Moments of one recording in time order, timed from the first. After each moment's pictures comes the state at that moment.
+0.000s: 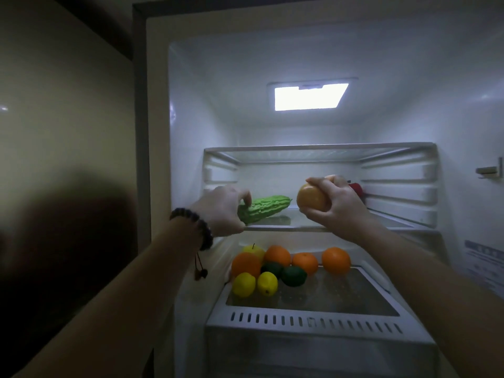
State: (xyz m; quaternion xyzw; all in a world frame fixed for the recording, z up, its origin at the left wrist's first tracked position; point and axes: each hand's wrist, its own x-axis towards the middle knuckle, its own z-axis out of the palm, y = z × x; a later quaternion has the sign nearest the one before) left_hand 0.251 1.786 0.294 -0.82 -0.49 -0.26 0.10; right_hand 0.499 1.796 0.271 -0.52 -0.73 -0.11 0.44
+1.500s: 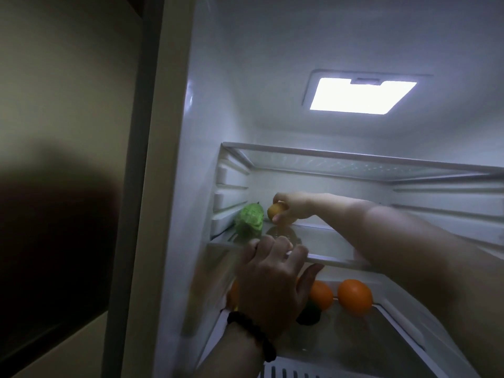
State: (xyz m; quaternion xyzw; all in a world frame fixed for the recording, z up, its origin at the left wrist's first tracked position) left_hand 0.313 1.851 0.186 -0.68 -0.37 -0.54 0.34; right_hand 0.432 1.997 0.332 -0.59 -0.80 -0.11 0.05
